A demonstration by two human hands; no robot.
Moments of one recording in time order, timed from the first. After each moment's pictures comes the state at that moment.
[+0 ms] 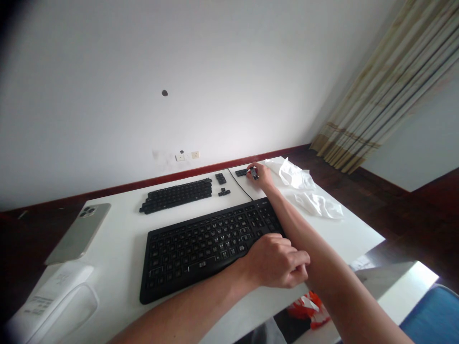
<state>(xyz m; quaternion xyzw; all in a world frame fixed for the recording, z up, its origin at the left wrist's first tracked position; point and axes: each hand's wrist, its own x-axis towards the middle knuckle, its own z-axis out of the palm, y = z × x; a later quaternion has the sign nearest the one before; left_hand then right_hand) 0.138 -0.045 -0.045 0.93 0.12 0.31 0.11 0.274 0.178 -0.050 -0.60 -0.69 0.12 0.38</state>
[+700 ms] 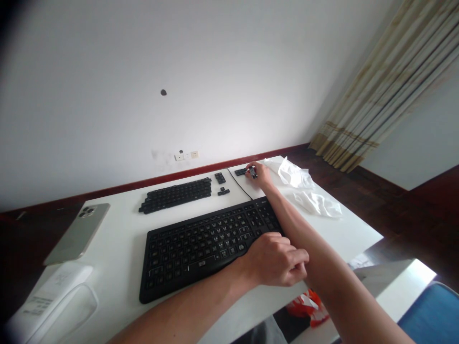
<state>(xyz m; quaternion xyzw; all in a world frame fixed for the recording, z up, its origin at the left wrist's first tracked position) 0.138 -0.046 -0.046 0.93 0.12 0.32 0.11 0.273 0.177 -0.049 -0.59 -0.70 0.11 0.39</state>
